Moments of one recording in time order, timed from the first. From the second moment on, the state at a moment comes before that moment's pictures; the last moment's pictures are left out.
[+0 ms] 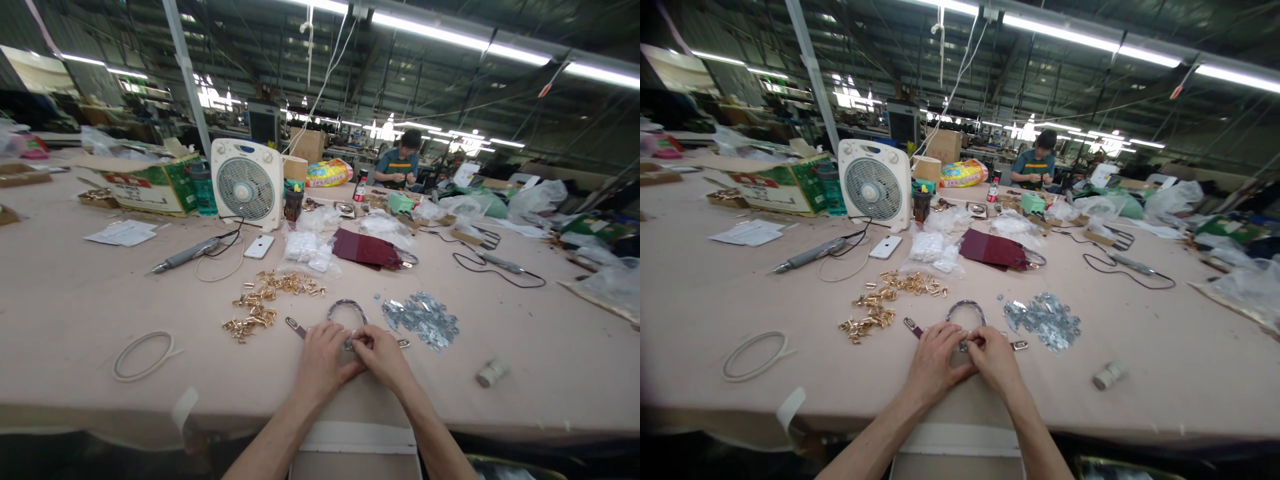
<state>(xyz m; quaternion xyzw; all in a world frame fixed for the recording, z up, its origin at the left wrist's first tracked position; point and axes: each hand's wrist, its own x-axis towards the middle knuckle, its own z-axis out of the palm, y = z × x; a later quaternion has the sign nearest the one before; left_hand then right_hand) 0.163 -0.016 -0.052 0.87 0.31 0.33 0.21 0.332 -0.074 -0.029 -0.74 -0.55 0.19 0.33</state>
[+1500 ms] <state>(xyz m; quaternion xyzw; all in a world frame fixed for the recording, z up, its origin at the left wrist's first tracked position) 0.175 -0.016 -0.053 0.89 0.32 0.29 0.17 0.473 -0.007 -0.061 -0.82 -0.43 0.02 0.37</state>
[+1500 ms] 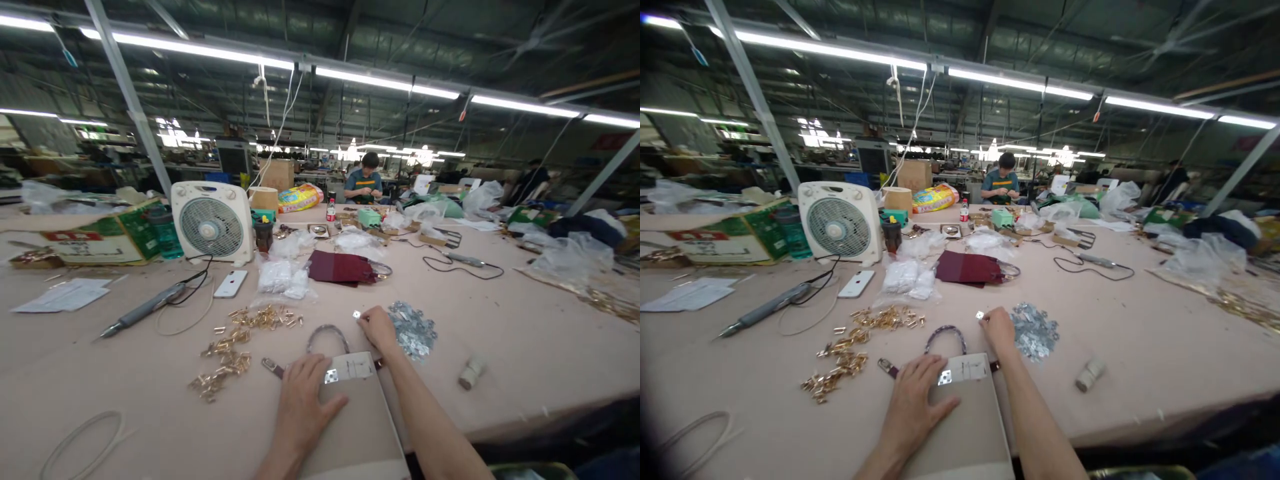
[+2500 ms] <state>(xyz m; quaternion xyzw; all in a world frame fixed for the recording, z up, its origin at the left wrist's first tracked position) 0.247 -0.034 -0.028 0.93 0.28 0.18 0.17 0.394 -0.136 -0.079 -0.65 -0.33 0.22 0.65</state>
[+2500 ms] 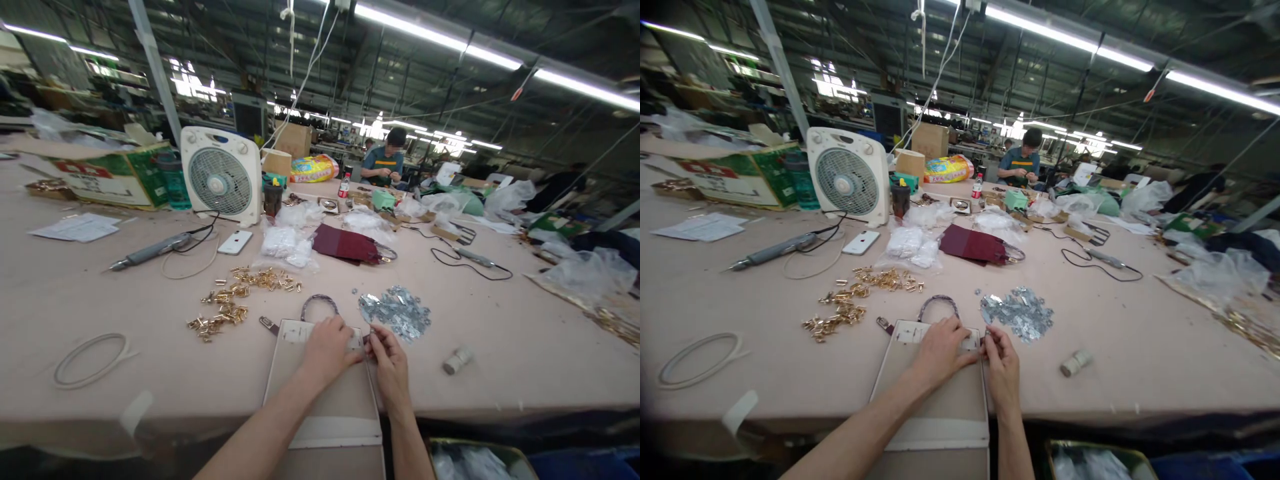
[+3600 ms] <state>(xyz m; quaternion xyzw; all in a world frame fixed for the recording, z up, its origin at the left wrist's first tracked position) 0.249 -0.029 -0.041 0.93 0.26 0.20 0.16 0.398 -0.135 -0.082 -0.67 -0.33 0.20 0.64</state>
